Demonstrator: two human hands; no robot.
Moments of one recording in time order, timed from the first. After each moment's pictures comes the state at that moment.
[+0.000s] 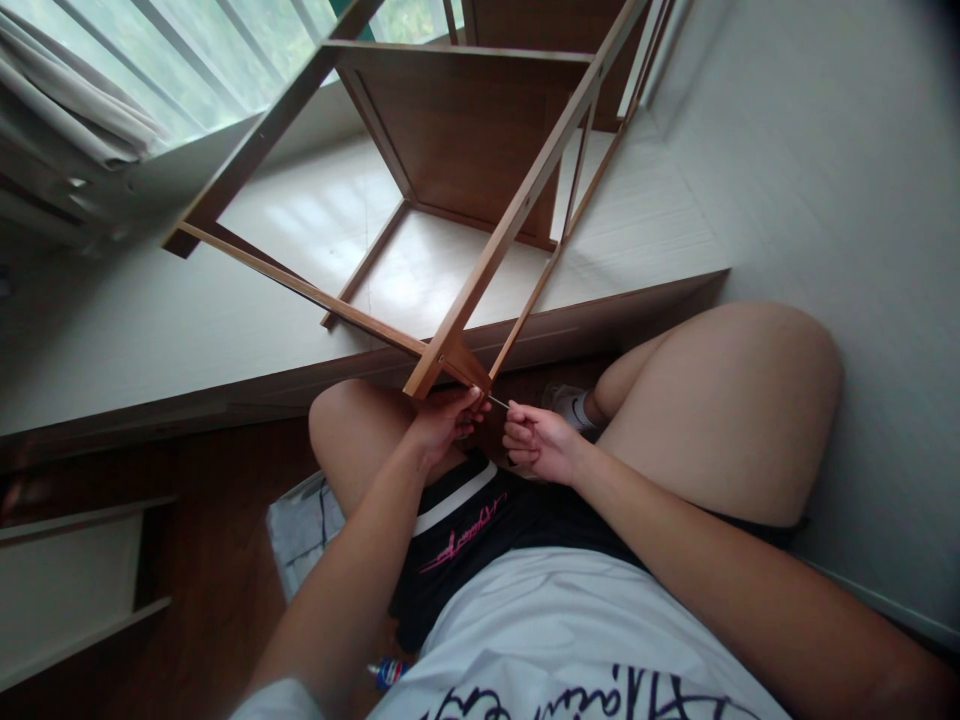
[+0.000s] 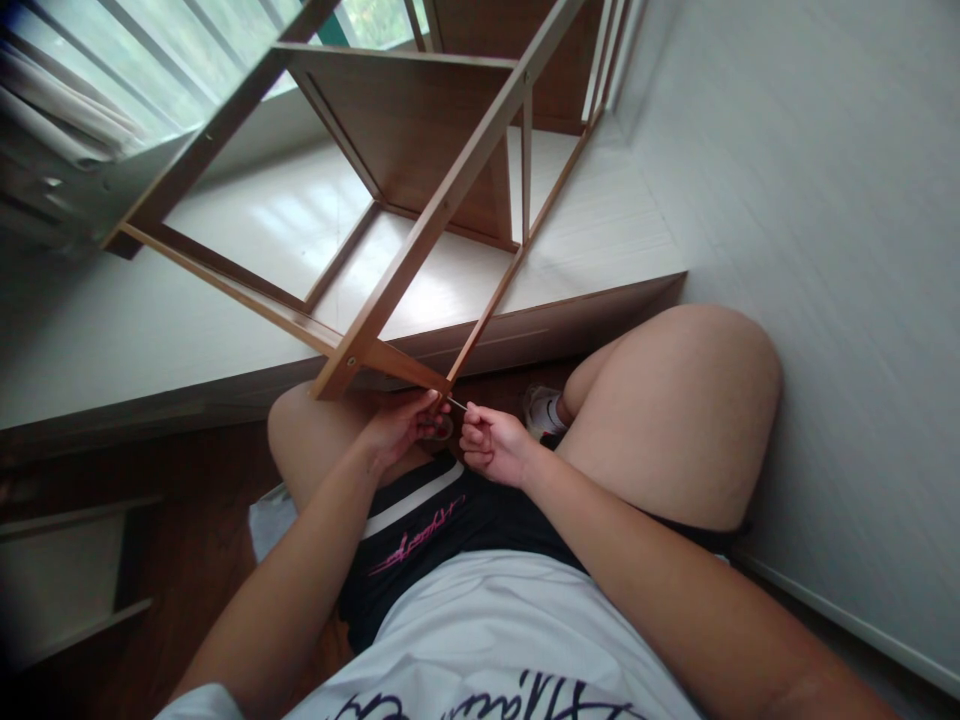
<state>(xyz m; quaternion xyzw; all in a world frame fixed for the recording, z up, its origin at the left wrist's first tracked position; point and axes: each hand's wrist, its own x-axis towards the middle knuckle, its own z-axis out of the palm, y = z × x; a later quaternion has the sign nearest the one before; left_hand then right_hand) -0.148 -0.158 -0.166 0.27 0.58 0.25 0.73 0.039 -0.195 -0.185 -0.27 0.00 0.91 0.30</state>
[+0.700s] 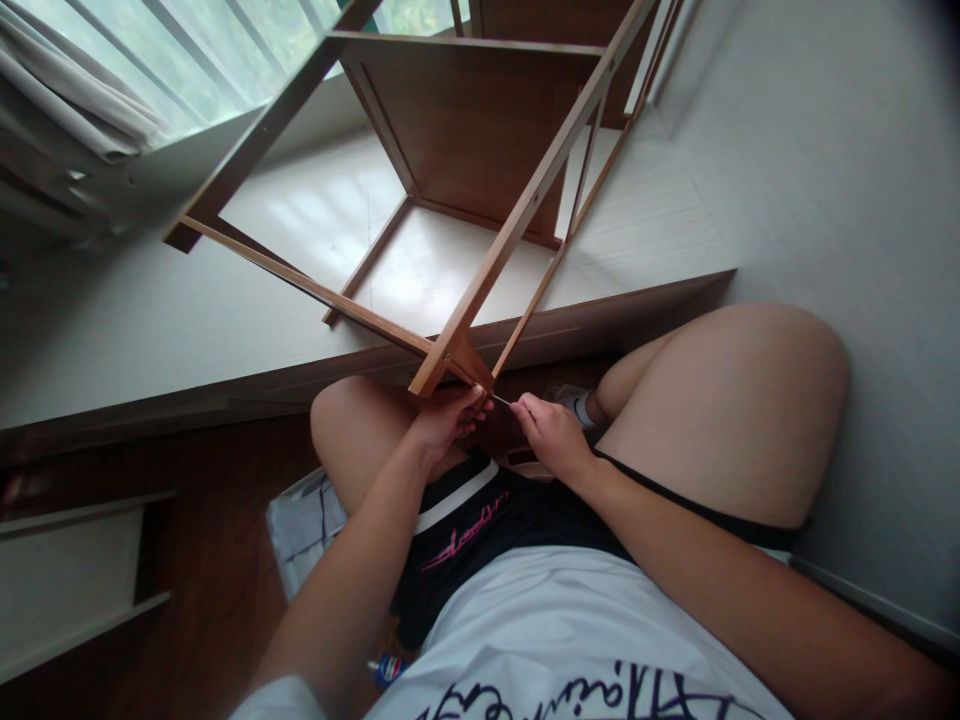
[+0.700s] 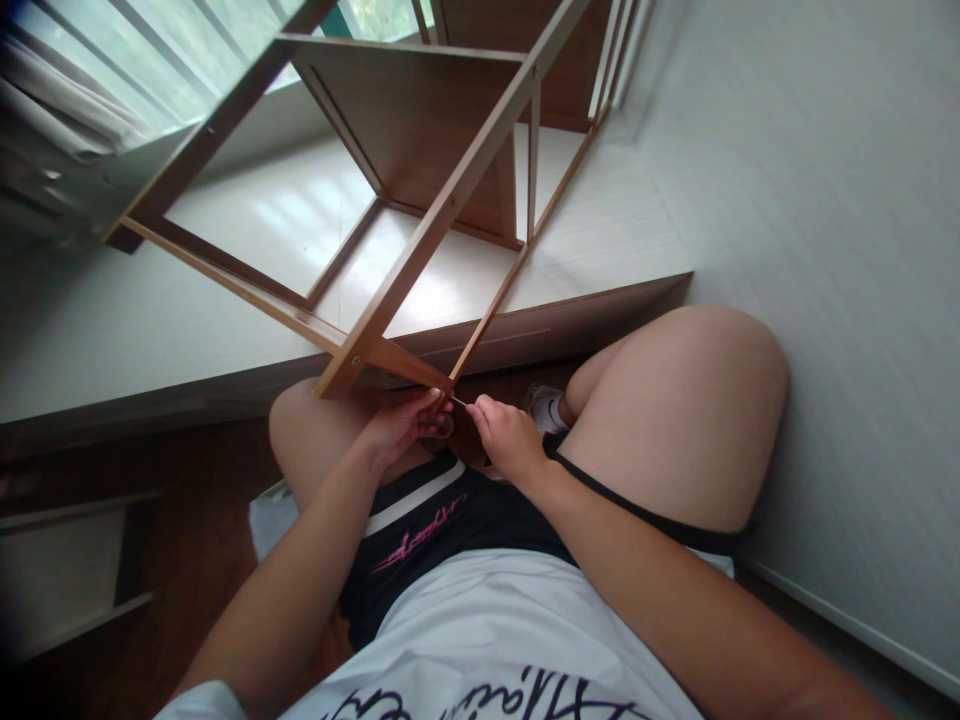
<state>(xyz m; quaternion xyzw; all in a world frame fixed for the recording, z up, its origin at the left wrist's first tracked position) -0.150 -0.158 -0.168 0.28 0.58 0.26 0.72 0.042 -0.201 -0.185 -0.63 -0.68 0.33 0.18</state>
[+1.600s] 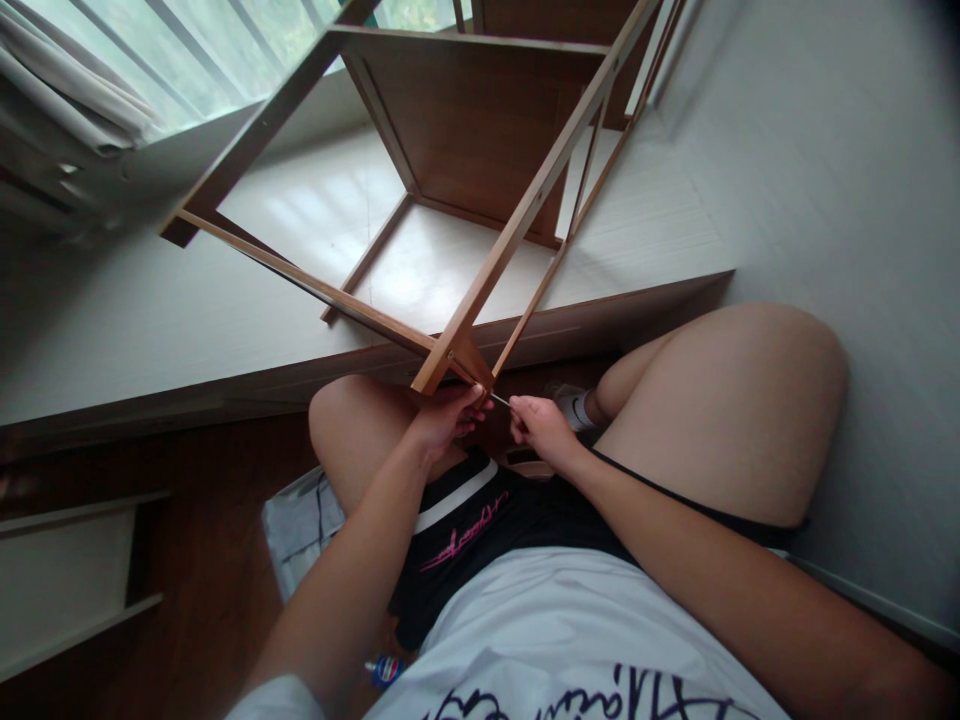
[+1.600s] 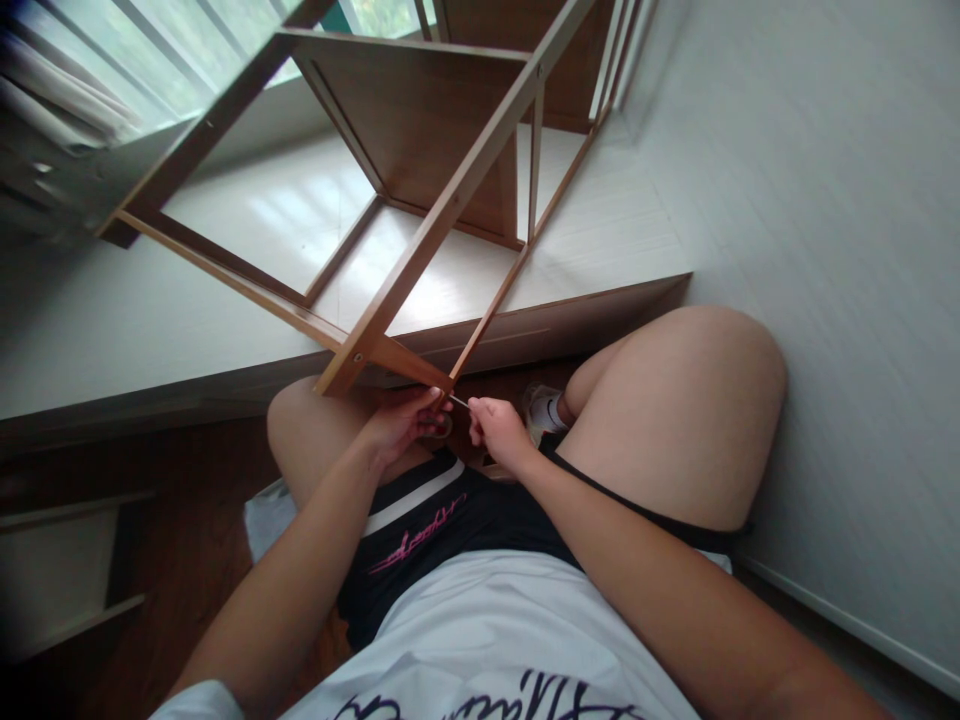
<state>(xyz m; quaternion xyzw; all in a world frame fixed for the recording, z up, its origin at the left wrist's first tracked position) -0.150 -0.158 -0.168 0.28 0.58 0.25 0.72 0.032 -0.199 -0.197 -0.54 -0.42 0.66 0.31</state>
